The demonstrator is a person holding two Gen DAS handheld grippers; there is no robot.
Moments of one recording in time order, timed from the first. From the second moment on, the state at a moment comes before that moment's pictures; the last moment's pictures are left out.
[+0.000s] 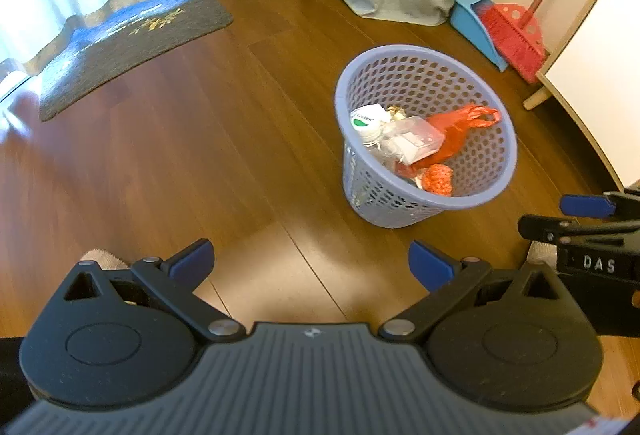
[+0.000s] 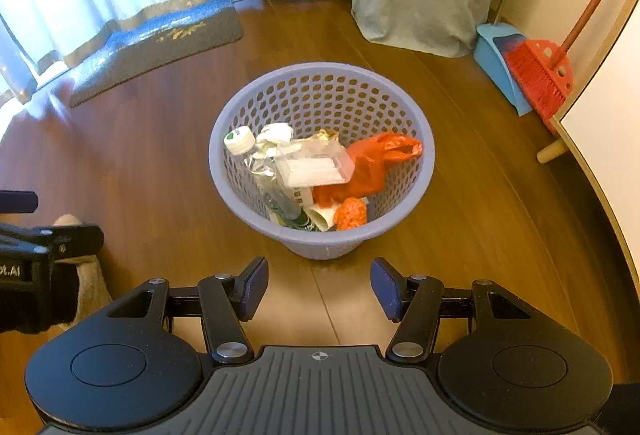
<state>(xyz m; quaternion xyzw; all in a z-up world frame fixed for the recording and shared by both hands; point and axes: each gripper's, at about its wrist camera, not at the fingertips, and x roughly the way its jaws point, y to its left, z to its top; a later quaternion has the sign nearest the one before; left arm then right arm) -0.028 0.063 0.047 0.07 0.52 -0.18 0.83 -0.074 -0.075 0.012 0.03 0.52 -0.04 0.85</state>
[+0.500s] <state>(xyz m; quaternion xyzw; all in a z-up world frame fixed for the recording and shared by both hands) -0.020 0.058 0.036 0.07 0.54 -0.17 0.82 -0.068 -0.069 -0.003 0.03 0.54 -0.03 0.84</state>
